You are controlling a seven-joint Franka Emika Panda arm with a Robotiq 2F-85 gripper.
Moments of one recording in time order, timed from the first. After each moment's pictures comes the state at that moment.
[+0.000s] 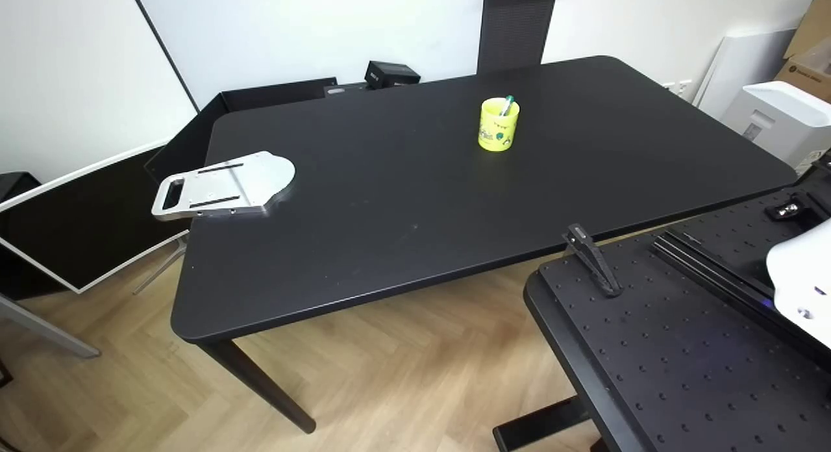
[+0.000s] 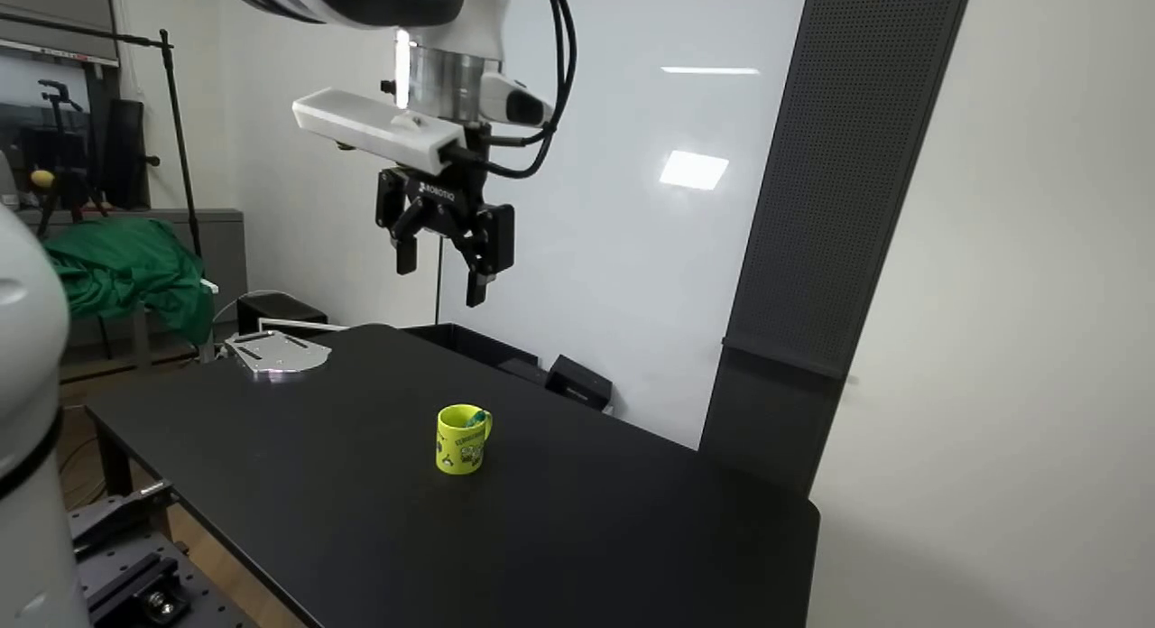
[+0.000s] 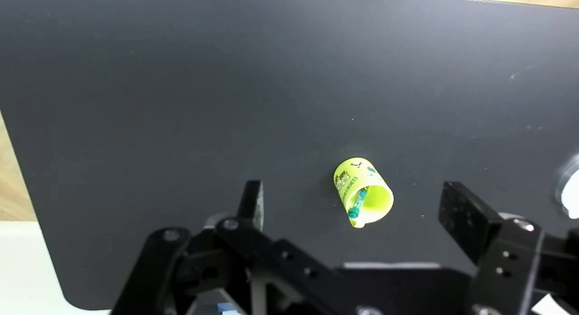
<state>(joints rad) -0.01 -0.82 -0.18 -2.80 0.03 2.13 -0.18</state>
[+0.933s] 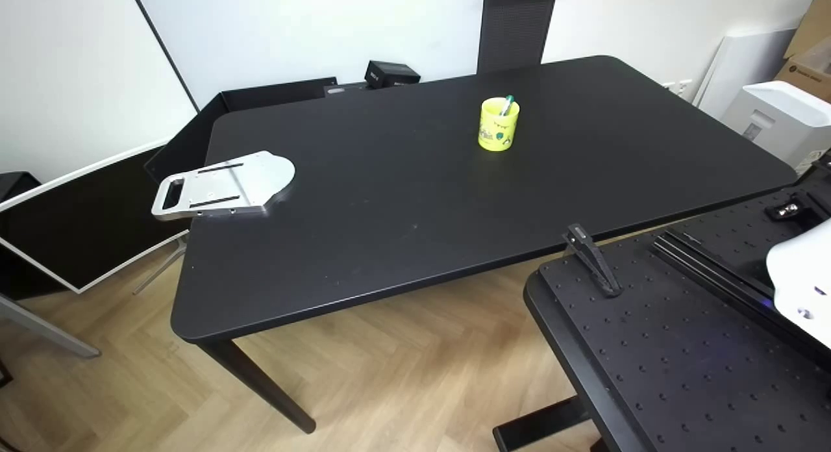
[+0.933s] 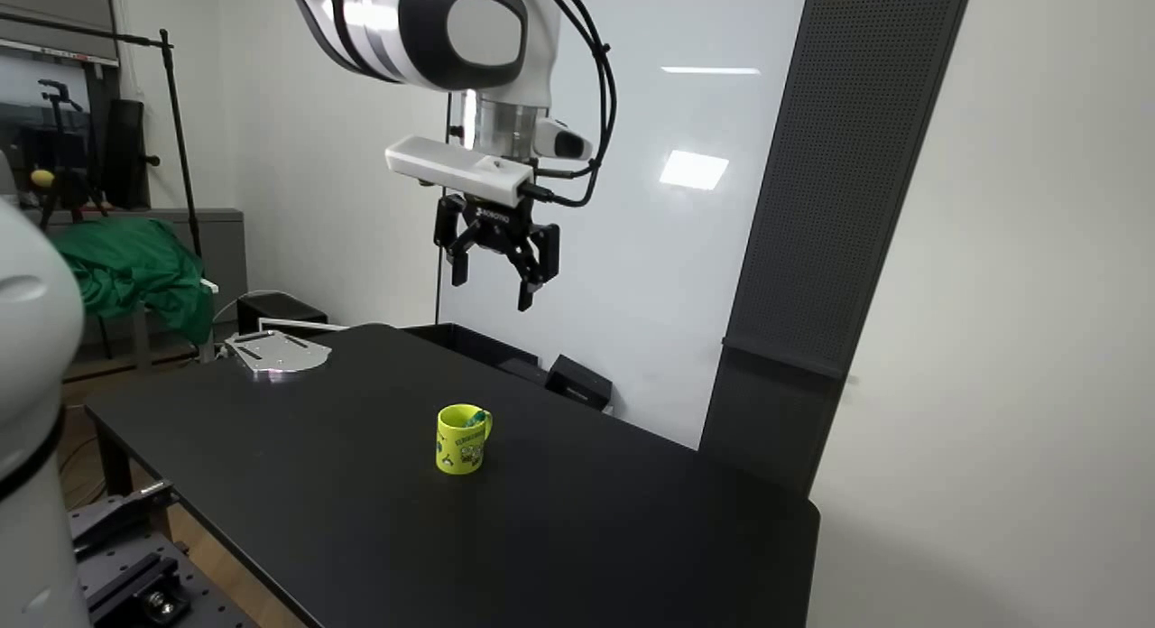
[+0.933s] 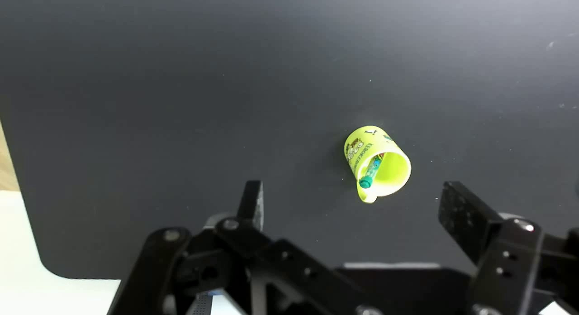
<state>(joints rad) 0.04 -0.46 -0.17 -2.63 0.07 2.32 -0.25</state>
